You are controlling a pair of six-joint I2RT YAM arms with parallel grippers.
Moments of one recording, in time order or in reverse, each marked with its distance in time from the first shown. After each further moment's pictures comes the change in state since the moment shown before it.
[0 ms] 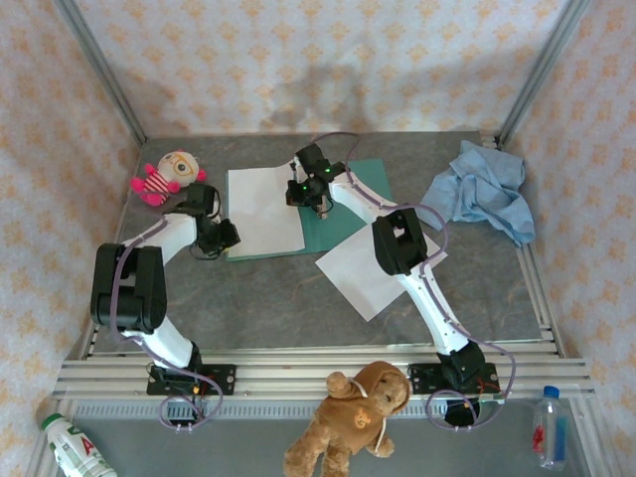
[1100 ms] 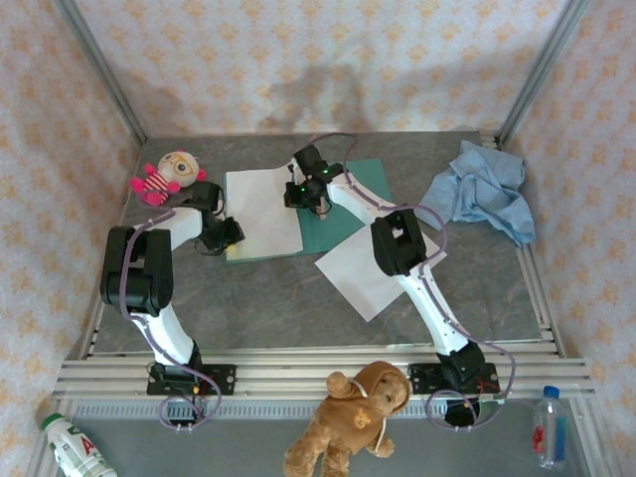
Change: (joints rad) left arm 0.000 0.112 0.056 0.036 0.014 -0.002; right arm 0.012 -0.005 -0.002 -0.017 0.000 -0.029
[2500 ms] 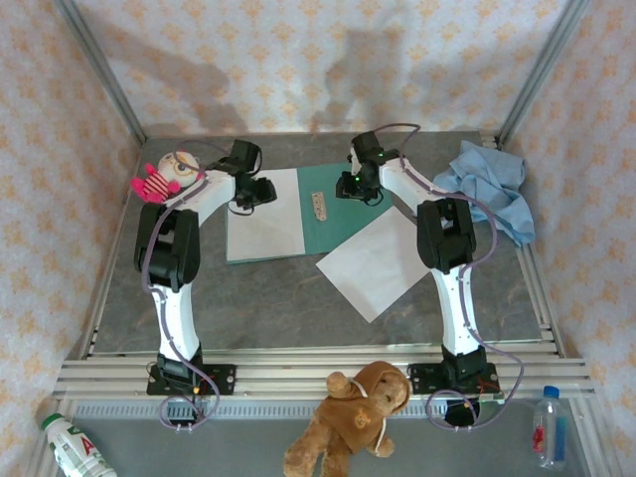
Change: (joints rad) left arm -0.179 0.277 0.540 -0.120 -0.129 0.017; right arm -0.230 -0.348 -0.453 -0.032 0.111 -0.051
